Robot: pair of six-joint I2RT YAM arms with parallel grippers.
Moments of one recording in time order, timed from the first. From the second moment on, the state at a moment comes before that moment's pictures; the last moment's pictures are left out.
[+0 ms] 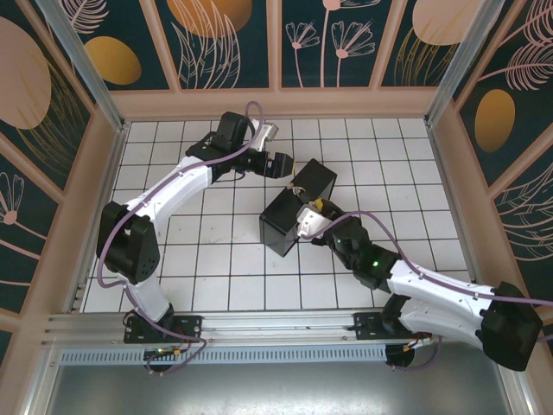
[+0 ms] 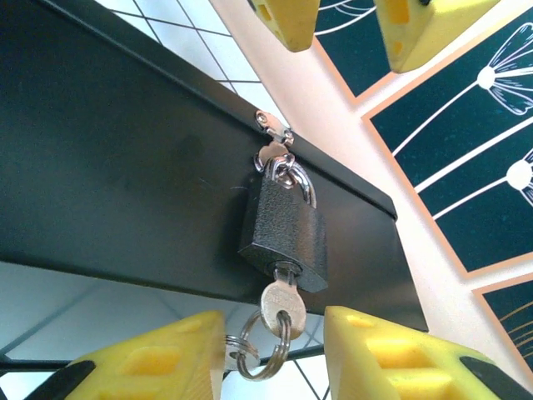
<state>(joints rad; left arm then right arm) -0.52 1.77 1.51 -0.45 0.55 -0.30 0.92 0.96 0.44 0.21 0.43 -0.69</state>
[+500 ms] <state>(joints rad) -0.52 1.77 1.51 -0.43 0.57 -0.30 0.90 0.98 0.44 0.24 0.42 -0.71</state>
